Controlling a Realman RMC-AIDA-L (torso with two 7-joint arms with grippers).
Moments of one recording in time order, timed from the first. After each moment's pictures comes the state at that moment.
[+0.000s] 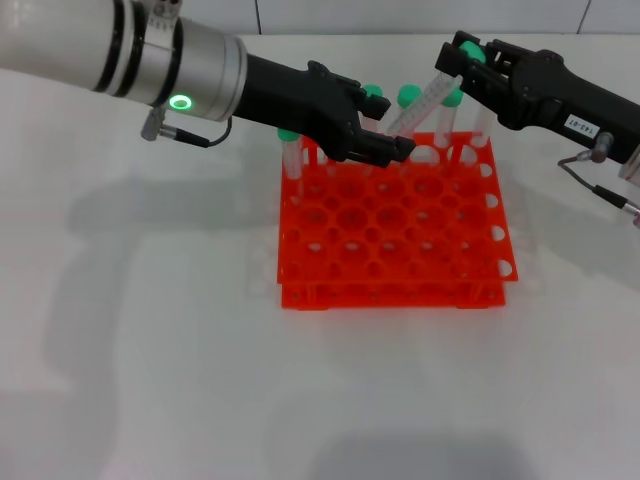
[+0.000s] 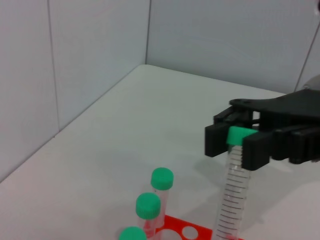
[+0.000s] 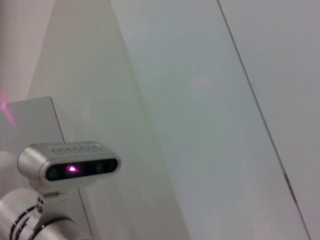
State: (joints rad) left arm -0.85 -2.07 1.11 0.79 2.04 1.33 -1.78; right arm 0.69 2.02 -0.75 -0.19 -1.40 -1.49 1.09
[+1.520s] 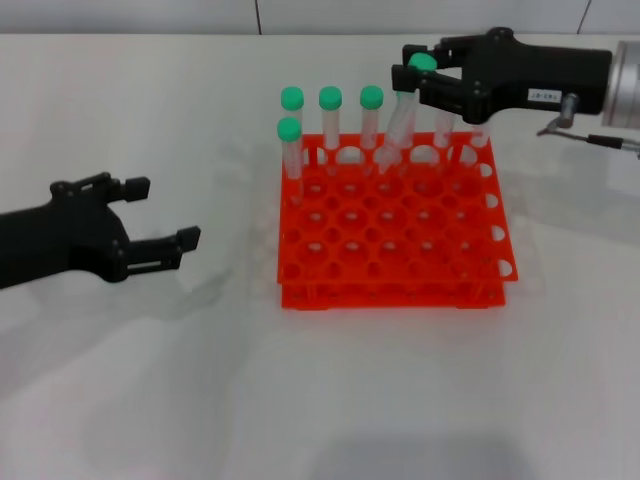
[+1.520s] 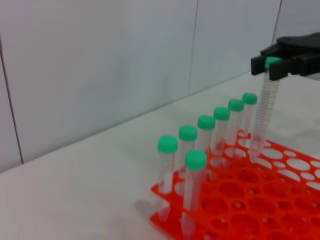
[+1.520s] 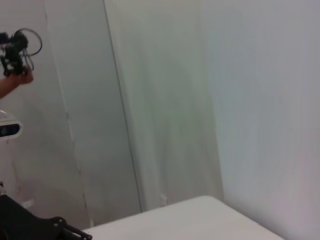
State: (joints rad) left arm 0.00 -2.09 1.21 1.43 1.84 1.28 -1.76; right arm 0.76 1.98 -1.00 -0.51 -1.56 -1.36 1.33
